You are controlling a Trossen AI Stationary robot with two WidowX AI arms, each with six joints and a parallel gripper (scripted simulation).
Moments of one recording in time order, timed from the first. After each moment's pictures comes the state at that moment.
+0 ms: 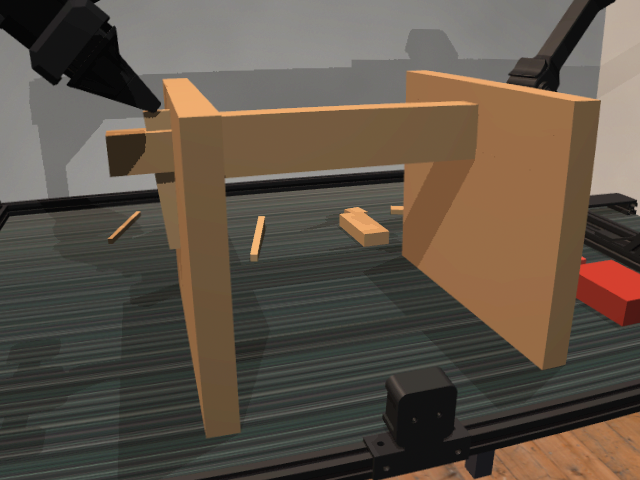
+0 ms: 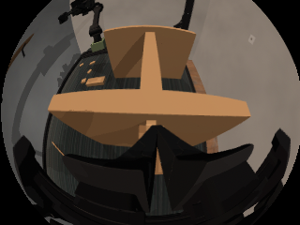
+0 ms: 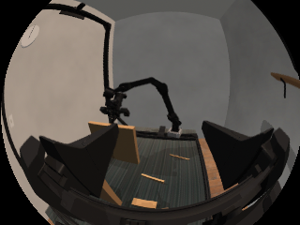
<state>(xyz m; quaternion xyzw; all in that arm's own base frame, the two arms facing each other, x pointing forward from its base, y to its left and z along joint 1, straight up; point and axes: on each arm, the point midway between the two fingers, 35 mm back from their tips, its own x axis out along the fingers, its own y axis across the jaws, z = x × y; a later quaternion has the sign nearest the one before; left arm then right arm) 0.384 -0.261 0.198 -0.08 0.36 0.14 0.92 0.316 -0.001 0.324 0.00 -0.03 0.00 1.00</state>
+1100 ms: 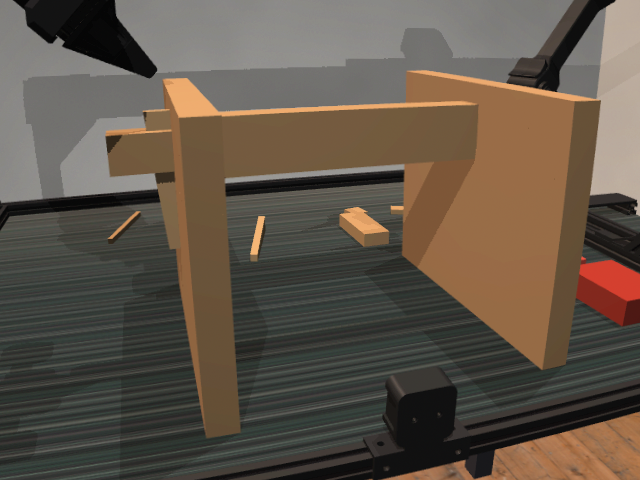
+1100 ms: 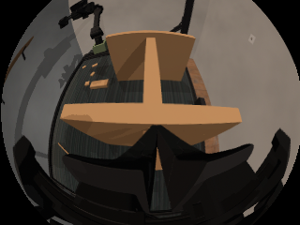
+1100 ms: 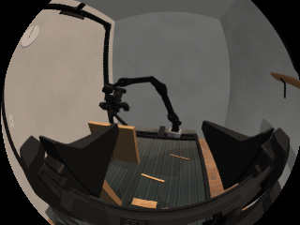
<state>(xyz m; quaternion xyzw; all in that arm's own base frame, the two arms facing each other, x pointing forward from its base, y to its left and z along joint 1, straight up) 0.382 -0.259 0.228 -0.07 0.37 0.14 0.92 0.316 -0.001 0.324 0.00 -0.03 0.00 1.00</state>
